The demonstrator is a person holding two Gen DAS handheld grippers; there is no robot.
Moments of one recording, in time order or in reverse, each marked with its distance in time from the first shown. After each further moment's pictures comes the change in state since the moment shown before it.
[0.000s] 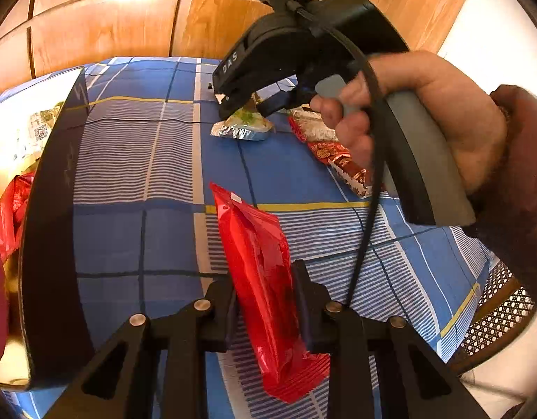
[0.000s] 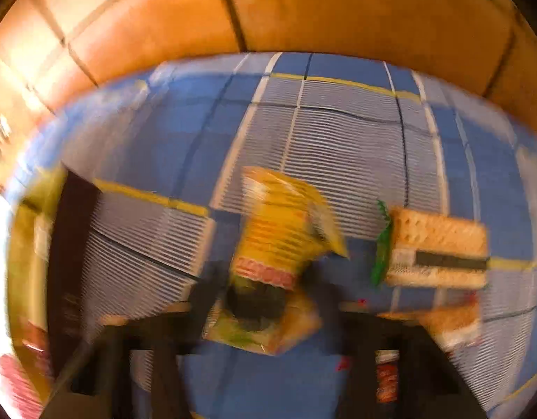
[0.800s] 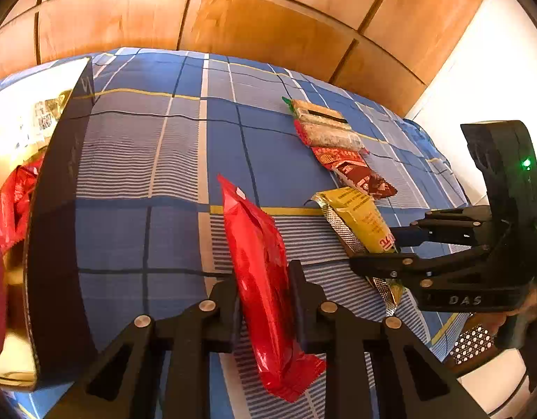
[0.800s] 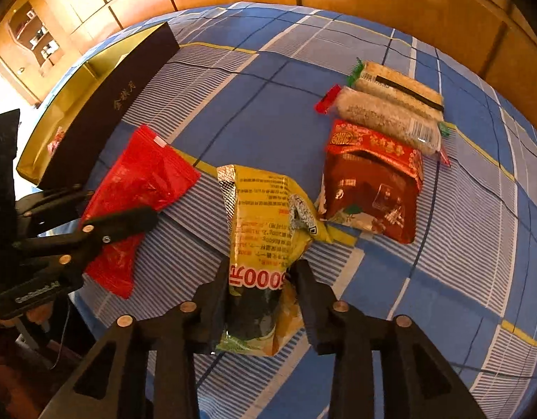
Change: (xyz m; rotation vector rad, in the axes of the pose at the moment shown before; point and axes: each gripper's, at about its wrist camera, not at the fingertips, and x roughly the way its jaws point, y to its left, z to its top) left arm -0.008 0.009 0.004 -0.048 0.019 -0.014; right arm -0.059 -0.038 -0.156 -0.222 0.071 0.103
